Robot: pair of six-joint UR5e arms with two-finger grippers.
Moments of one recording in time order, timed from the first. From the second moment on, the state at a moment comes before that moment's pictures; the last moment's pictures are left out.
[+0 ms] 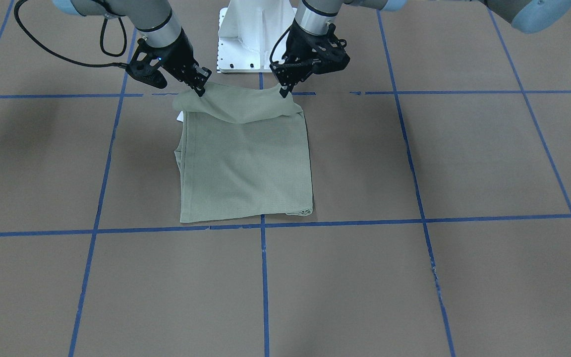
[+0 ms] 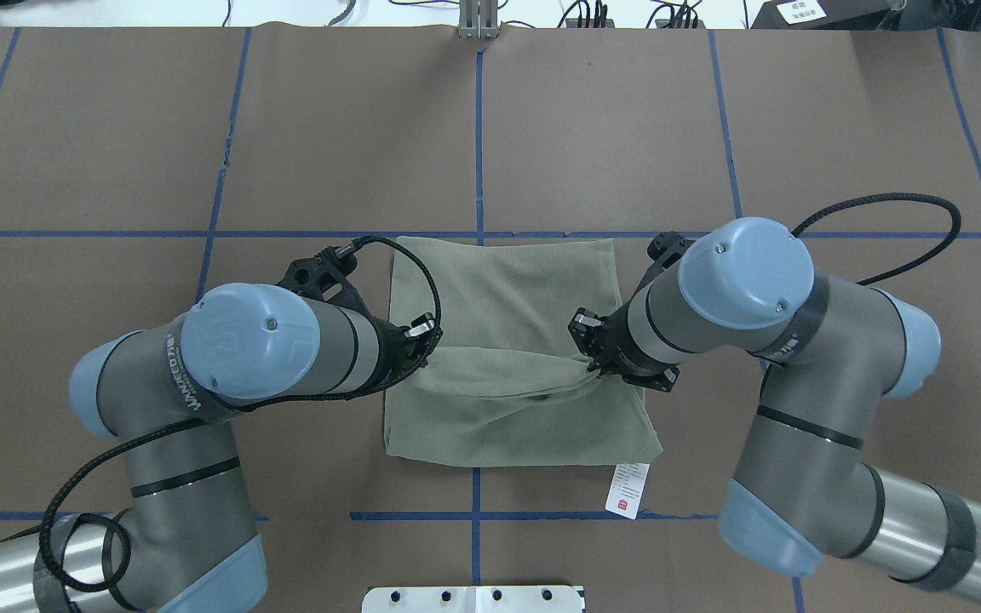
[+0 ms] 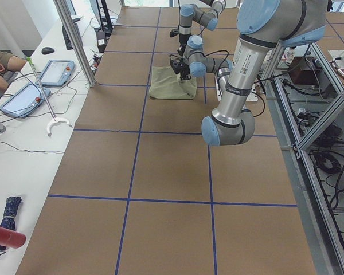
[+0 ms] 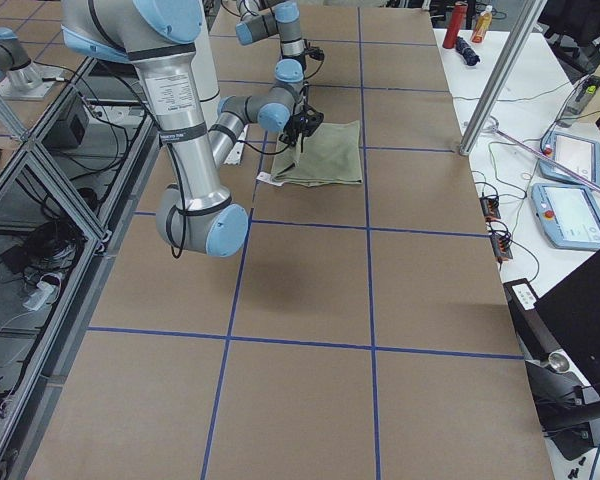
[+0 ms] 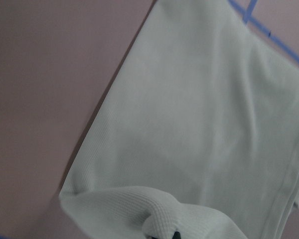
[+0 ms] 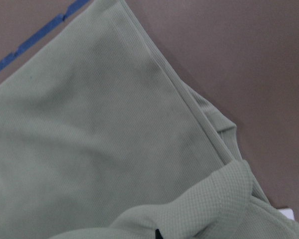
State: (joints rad) left arm -0.41 -2.10 -1.88 -1.82 -1.69 -1.89; right arm 0.52 -1.15 1.94 -1.48 1.92 1.82
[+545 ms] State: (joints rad) left arm -0.50 -2.13 -1.75 -1.96 -1.69 -1.83; right arm 0.60 -1.06 1.76 -1.37 1.92 1.80
